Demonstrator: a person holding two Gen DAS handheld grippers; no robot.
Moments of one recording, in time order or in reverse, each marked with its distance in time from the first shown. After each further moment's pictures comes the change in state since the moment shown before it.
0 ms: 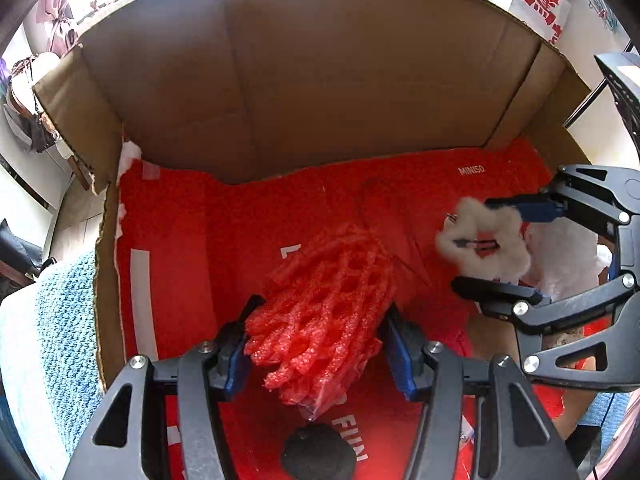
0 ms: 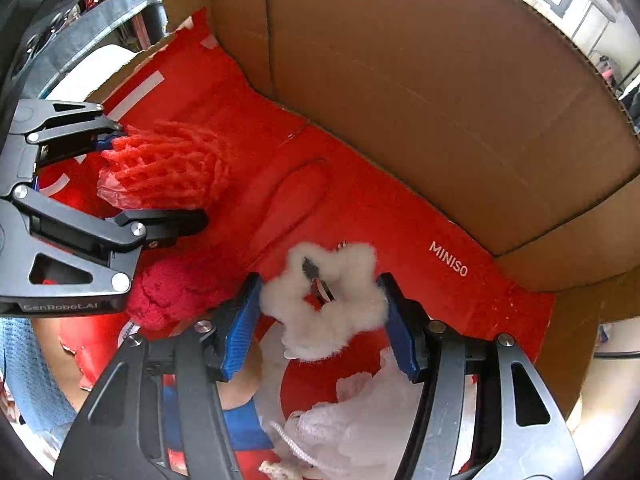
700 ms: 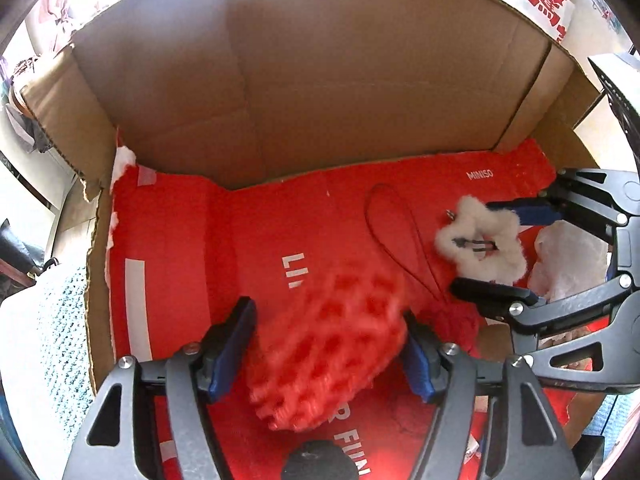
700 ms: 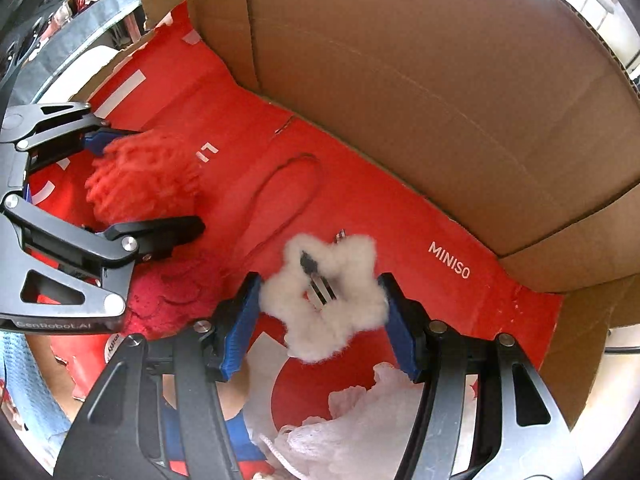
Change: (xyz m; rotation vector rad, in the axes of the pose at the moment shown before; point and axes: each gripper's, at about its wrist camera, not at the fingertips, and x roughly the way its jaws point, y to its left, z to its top) left arm 0.016 -0.013 0.003 -0.002 -0.008 0.016; right arm 0.013 -0.020 -0.001 0.025 0.019 0.001
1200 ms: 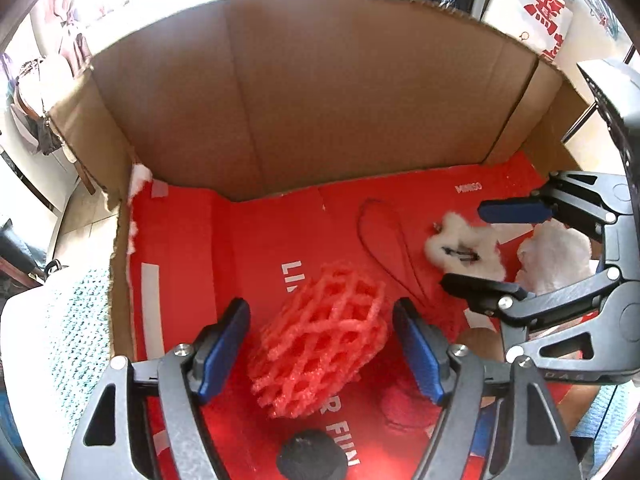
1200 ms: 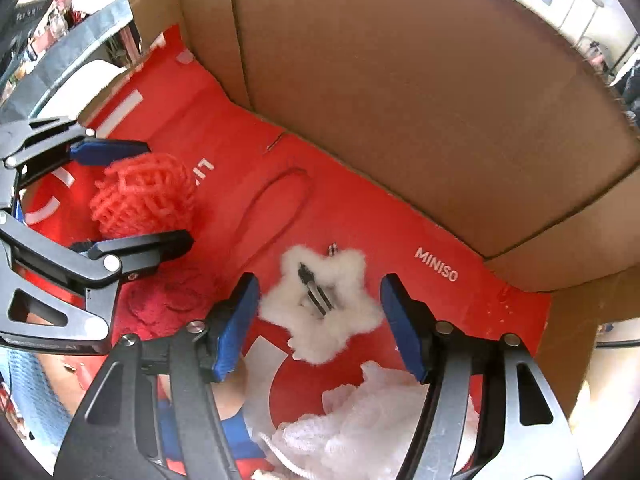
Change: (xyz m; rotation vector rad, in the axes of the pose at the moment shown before) left arm -0.025 0.003 -0.007 -0.010 -0.042 -0.001; right arm -0.003 -0.011 -0.001 0.032 -0.031 -0.001
